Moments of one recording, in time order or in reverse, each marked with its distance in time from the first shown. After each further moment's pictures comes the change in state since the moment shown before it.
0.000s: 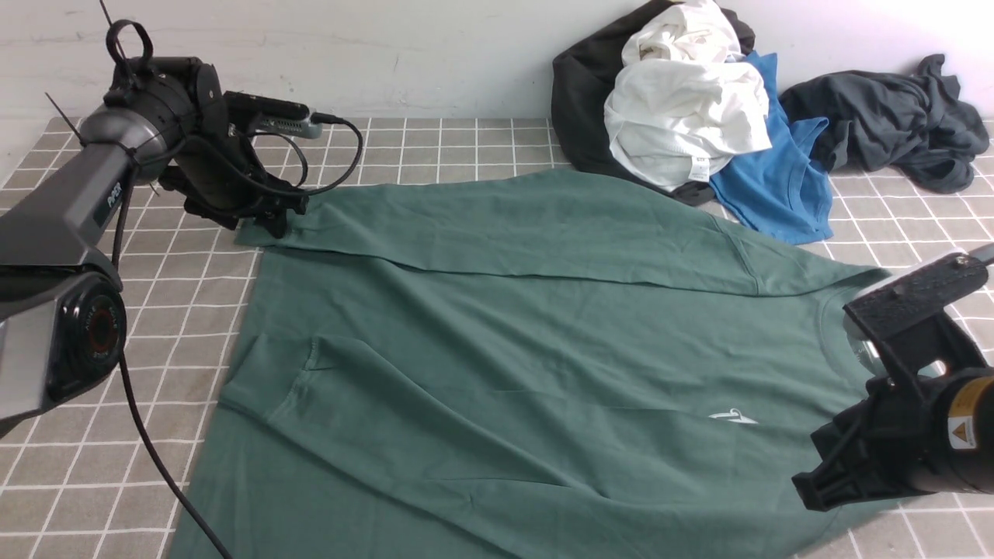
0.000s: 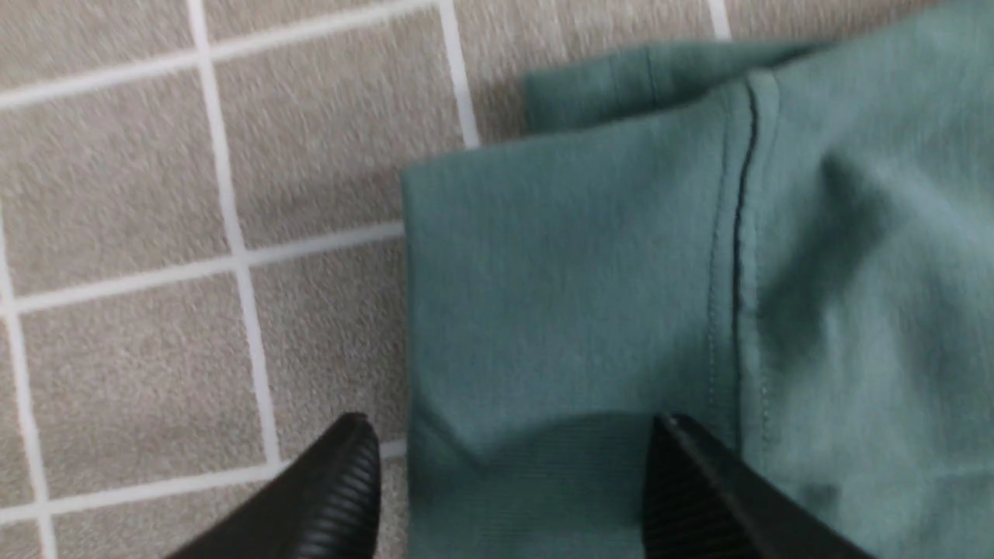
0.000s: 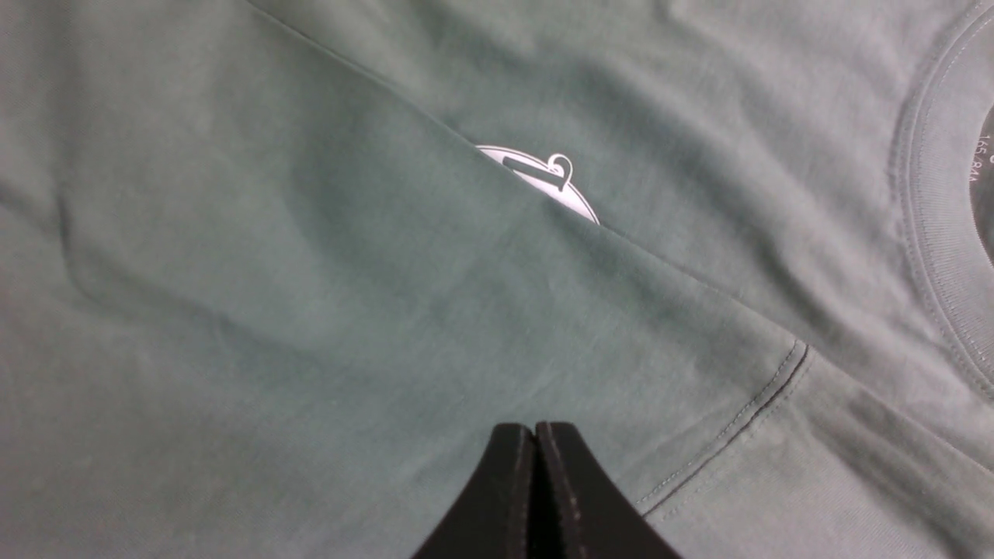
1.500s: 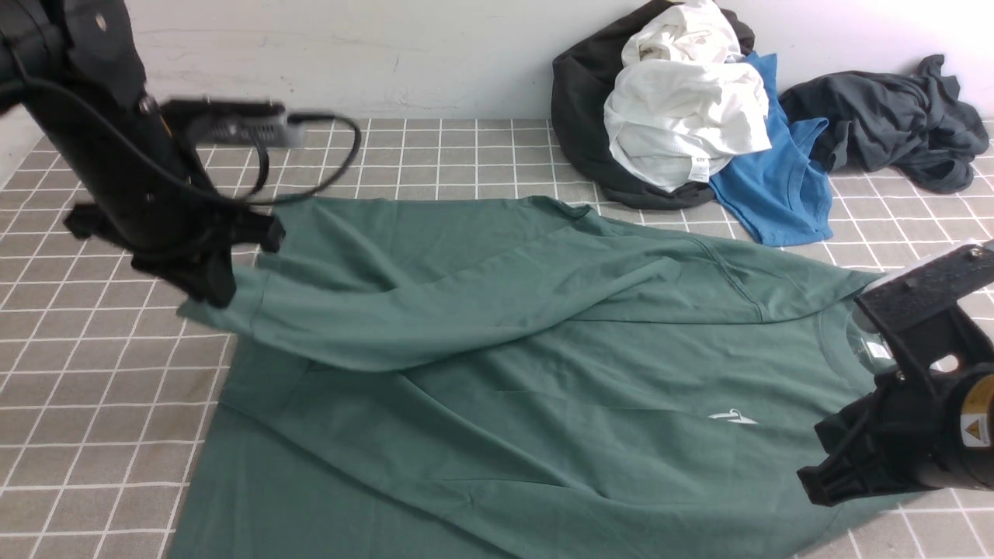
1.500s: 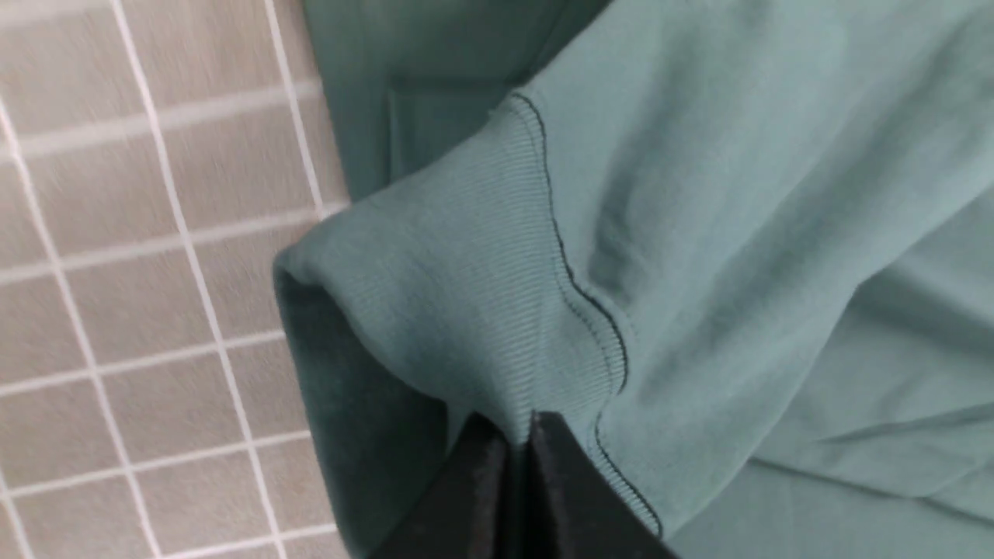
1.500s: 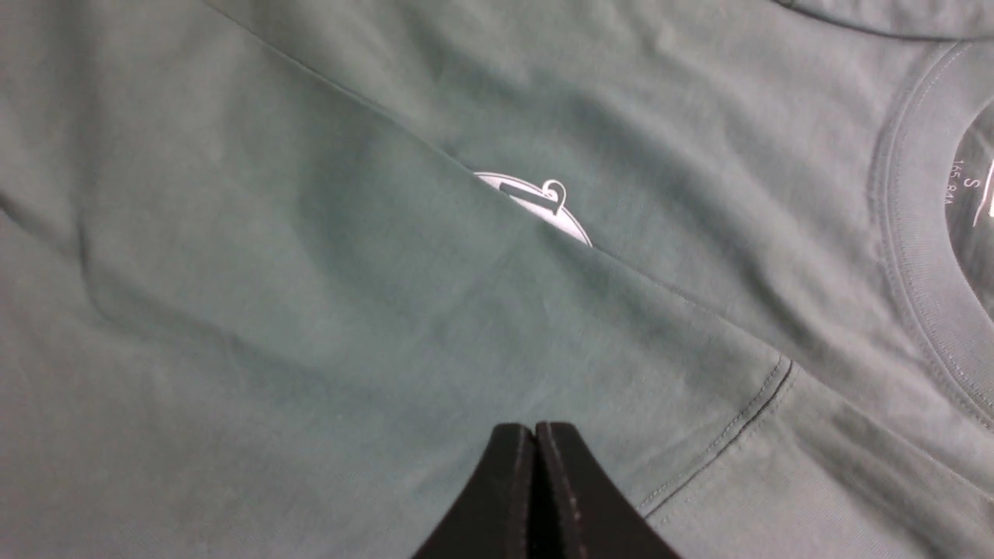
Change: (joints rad) right arm 0.000 -0.031 0.000 0.004 -0.001 0.000; left arm -0.101 -0.867 0.886 -0.089 0.203 -0.096
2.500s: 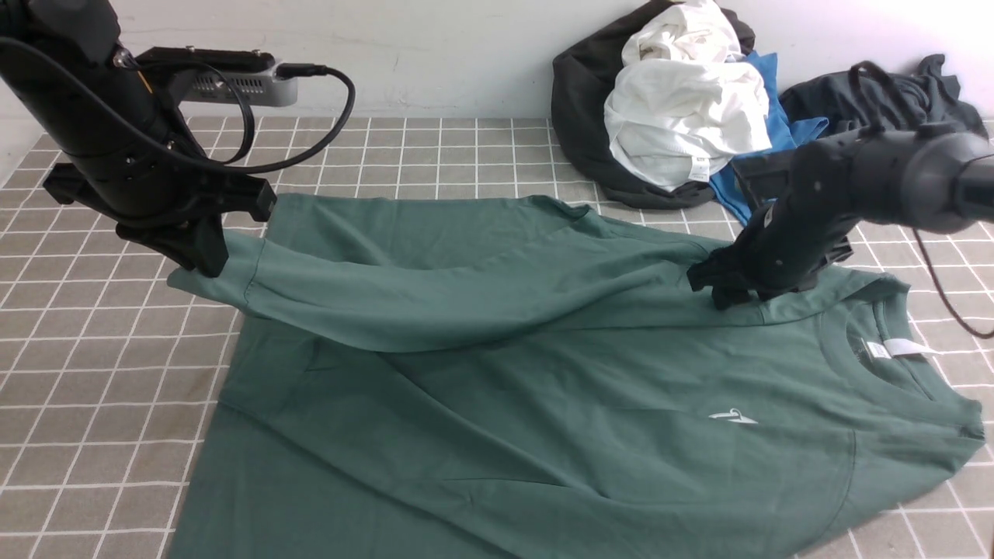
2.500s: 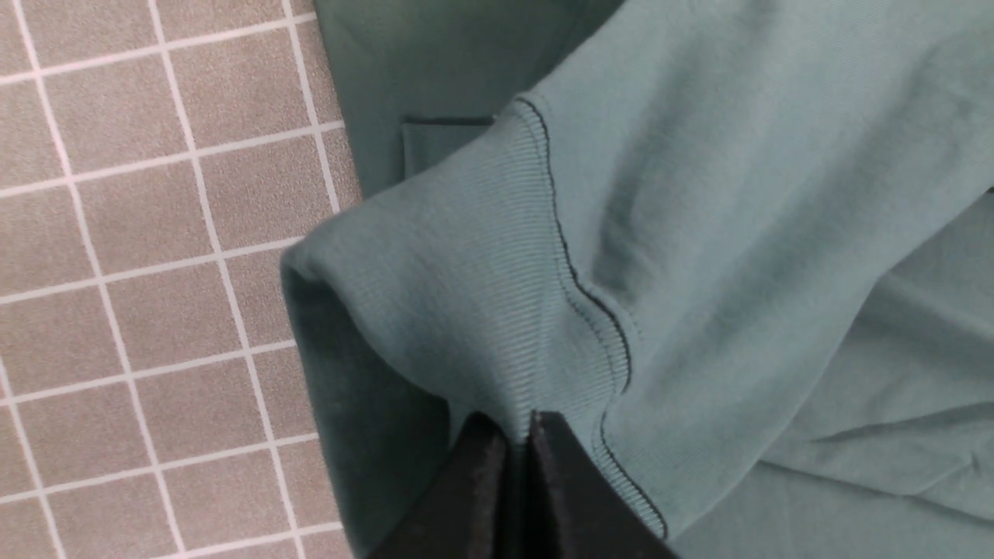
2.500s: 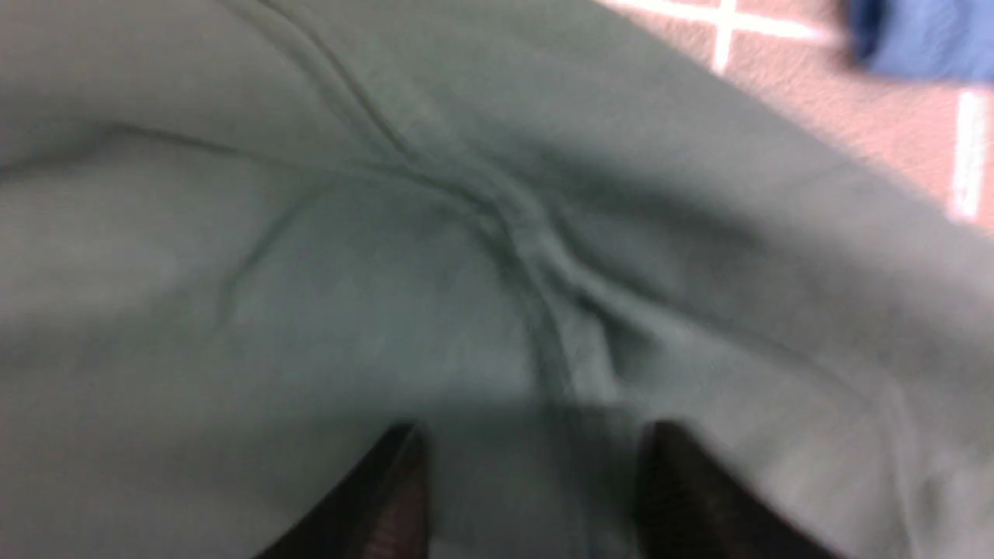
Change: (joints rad) right arm -0.201 0.991 -0.982 0.059 0.192 -0.004; left arm 0.000 -0.016 -0.017 0.007 0.016 0.000
